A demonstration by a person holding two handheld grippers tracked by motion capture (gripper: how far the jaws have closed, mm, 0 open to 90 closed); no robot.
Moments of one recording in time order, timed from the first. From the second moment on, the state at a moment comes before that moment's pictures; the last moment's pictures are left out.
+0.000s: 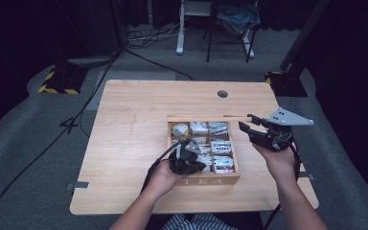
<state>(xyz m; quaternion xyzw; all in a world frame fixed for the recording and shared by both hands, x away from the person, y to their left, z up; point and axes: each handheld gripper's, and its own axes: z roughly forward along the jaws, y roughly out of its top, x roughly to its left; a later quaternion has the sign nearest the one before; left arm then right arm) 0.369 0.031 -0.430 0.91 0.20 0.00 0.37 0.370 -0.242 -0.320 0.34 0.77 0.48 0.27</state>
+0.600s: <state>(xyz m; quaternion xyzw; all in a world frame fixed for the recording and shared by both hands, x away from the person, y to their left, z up) 0.357 0.057 -0.400 0.87 0.20 0.03 0.44 0.372 -0.242 -0.319 0.34 0.77 0.48 0.27</state>
